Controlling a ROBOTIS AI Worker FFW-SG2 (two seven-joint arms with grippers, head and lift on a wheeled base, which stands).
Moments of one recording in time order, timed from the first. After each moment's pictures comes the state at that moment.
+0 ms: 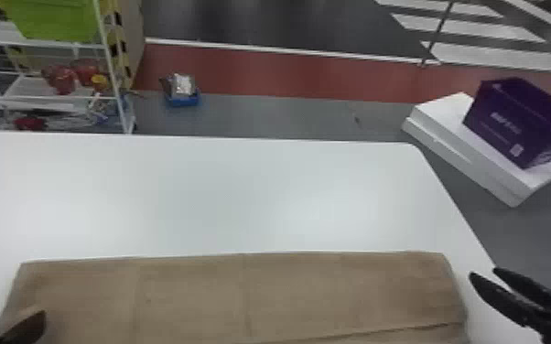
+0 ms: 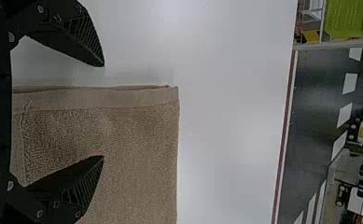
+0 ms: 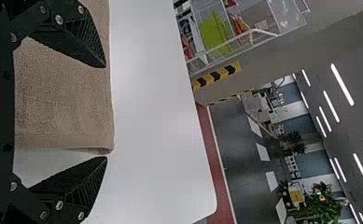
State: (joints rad) left arm 0.44 0.00 0.39 -2.19 -0.14 0.88 -0.64; right arm 0.30 -0.03 -0.88 -1.97 -0.09 0.67 1.19
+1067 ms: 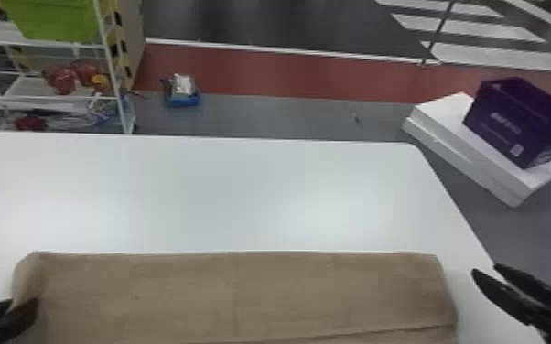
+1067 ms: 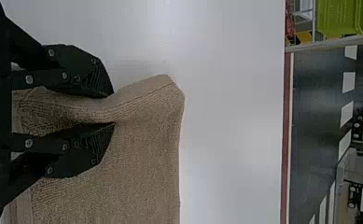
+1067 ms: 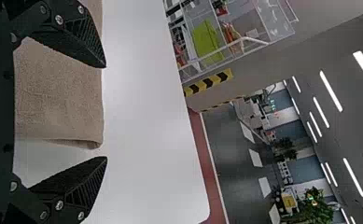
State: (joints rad) left arm 0.43 0.00 0.34 -2.21 -0.22 0.89 -0.62; right arm 0.30 -0.03 -0.89 -1.97 -0.13 0.66 1.21
